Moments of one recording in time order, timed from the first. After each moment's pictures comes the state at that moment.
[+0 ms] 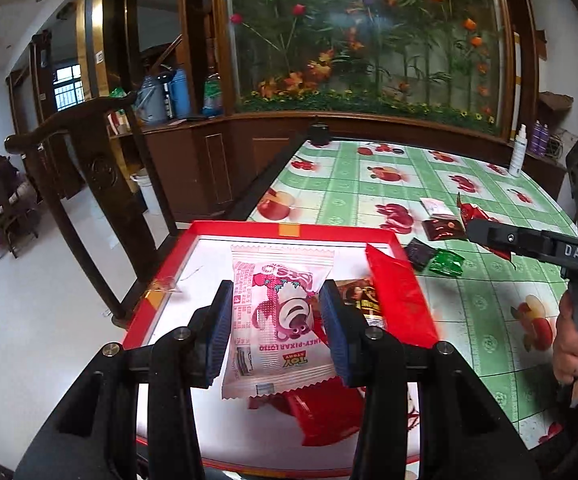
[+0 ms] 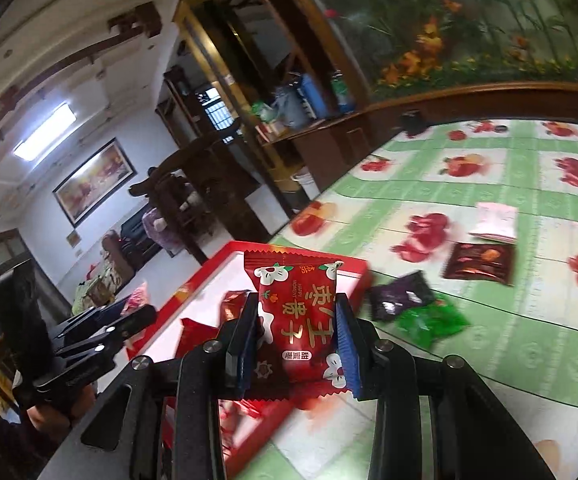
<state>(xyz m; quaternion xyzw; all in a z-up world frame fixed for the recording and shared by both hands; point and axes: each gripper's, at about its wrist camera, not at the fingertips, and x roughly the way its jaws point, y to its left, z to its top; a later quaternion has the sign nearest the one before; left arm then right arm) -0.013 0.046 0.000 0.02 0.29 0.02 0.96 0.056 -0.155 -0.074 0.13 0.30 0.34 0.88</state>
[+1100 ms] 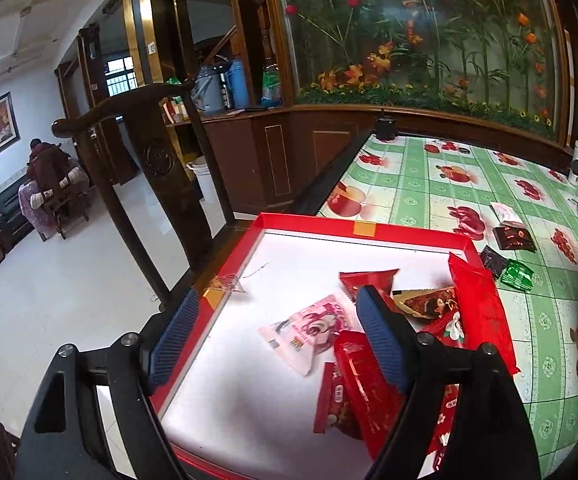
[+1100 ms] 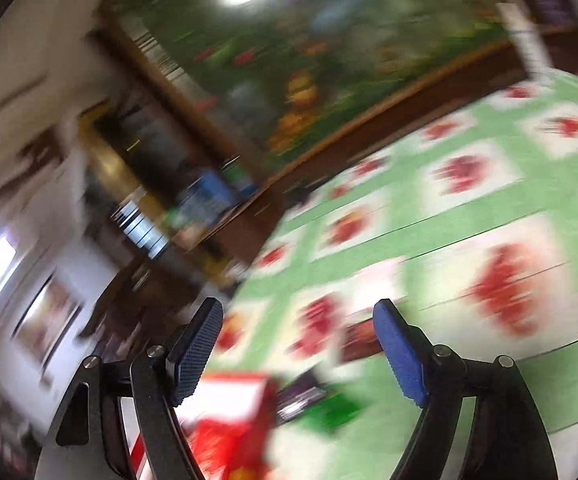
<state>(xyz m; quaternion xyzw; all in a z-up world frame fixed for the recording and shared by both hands) 0.002 0.066 -0.010 0.03 0.30 0.12 0.95 0.103 -0.270 -0.072 0.32 0.24 0.12 0.91</state>
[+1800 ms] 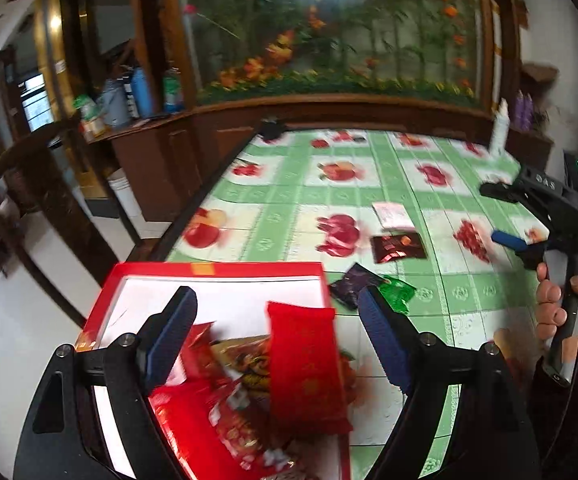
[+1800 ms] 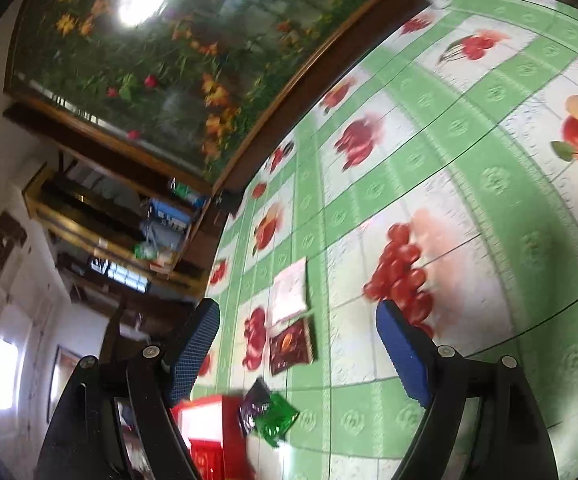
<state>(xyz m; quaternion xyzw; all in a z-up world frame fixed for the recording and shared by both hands) 0.047 -0.050 0.029 0.07 0.34 -0.03 0.94 0.125 -0.344 -0.112 0.43 0.32 0.08 0.84</state>
